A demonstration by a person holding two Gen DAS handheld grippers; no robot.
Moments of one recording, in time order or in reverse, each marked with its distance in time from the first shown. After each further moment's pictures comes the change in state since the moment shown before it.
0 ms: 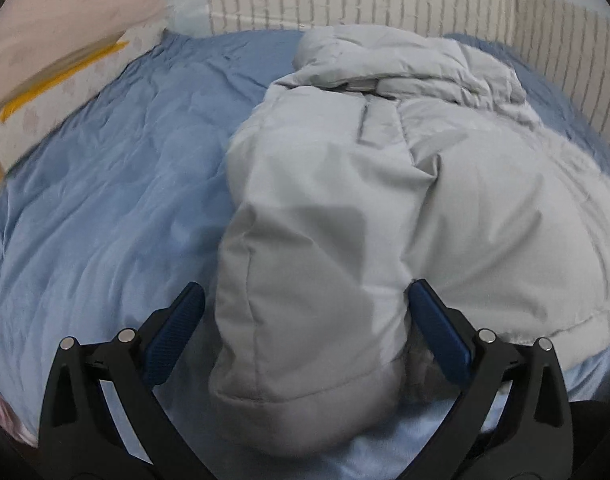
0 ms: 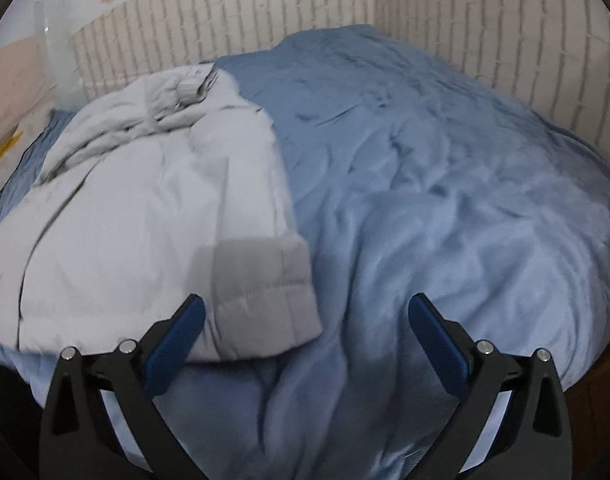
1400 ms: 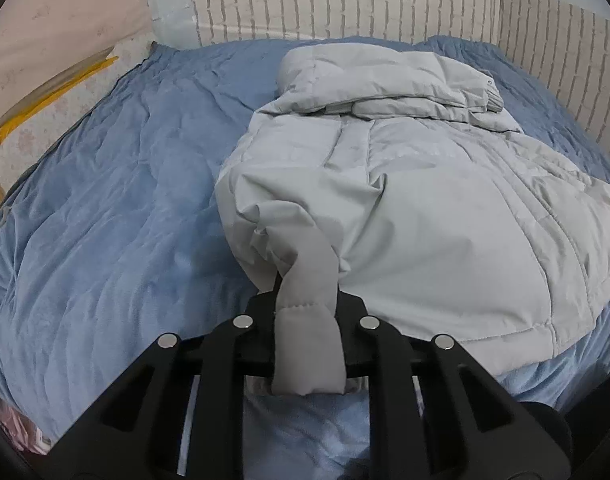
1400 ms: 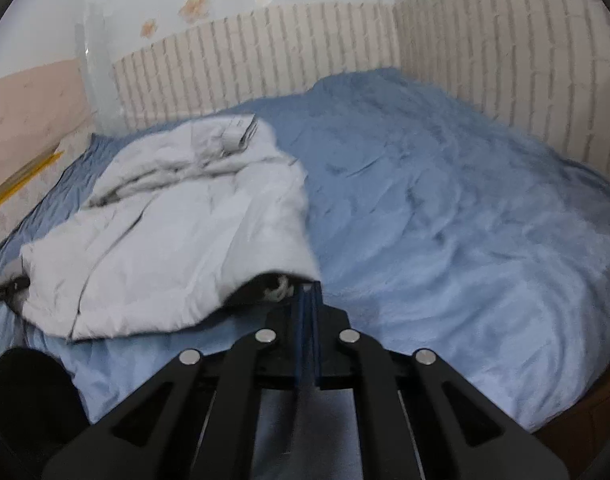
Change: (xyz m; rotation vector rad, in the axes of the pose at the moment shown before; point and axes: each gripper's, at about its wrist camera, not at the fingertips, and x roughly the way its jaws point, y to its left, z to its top) left arm -0.035 -0.010 0.017 0.009 0.007 -0.032; right arm -0.063 -0.016 0.010 -0.015 -0.177 0.116
